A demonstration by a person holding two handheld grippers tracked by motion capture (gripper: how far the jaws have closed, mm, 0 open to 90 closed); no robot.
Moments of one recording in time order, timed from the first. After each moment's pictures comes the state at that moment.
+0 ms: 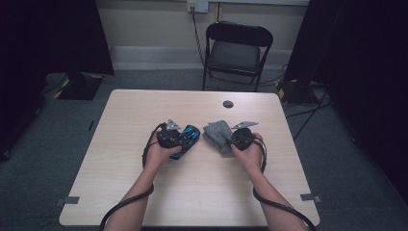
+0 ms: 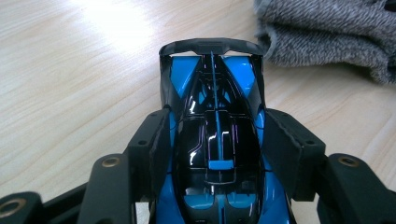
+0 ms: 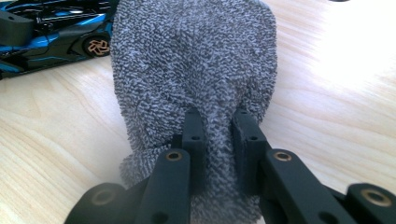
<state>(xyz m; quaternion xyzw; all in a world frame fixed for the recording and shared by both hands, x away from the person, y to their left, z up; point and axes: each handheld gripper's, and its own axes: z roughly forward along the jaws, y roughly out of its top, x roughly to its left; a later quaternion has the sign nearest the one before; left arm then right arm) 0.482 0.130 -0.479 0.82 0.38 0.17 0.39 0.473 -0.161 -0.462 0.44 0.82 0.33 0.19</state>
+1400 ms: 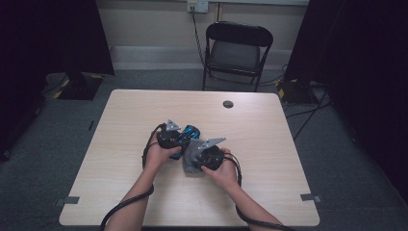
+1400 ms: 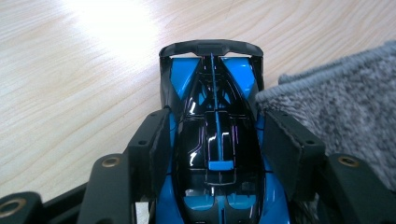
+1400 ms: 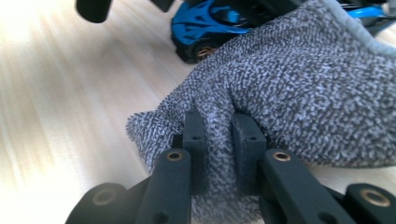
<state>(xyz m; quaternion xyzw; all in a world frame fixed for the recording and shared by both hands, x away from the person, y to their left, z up) 0.481 0.131 -0.480 0.82 0.38 0.17 0.39 0.418 -0.070 -0.476 0.30 0.87 0.37 0.07</state>
